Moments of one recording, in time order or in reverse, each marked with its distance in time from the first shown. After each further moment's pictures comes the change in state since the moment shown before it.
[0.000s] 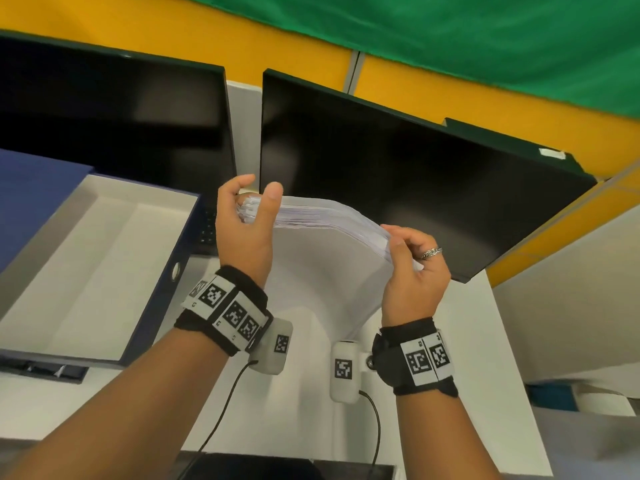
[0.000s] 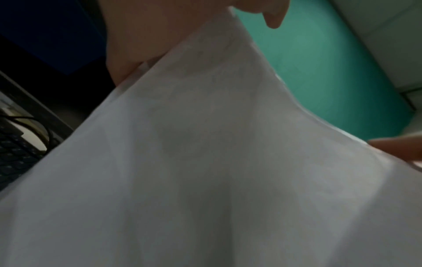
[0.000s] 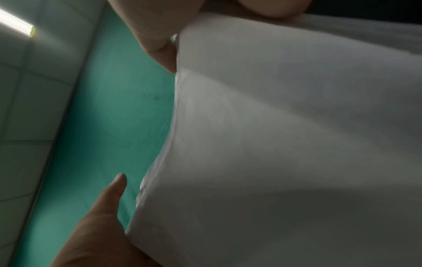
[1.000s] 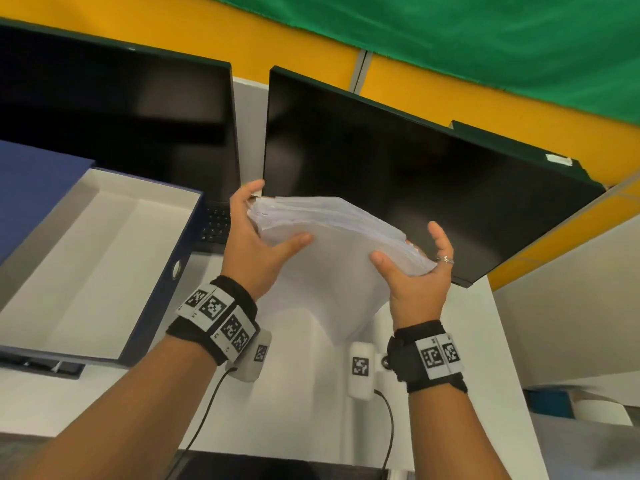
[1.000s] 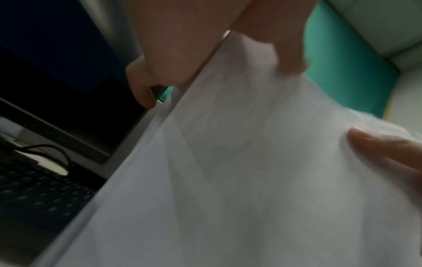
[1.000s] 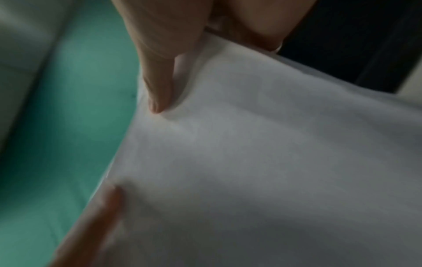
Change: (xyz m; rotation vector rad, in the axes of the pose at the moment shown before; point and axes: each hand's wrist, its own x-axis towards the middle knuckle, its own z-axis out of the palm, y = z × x) left_hand -0.003 -0.021 -0.017 0.099 -0.326 -0.015; right_hand 0.012 0.026 -0.016 0.106 -0.139 0.195
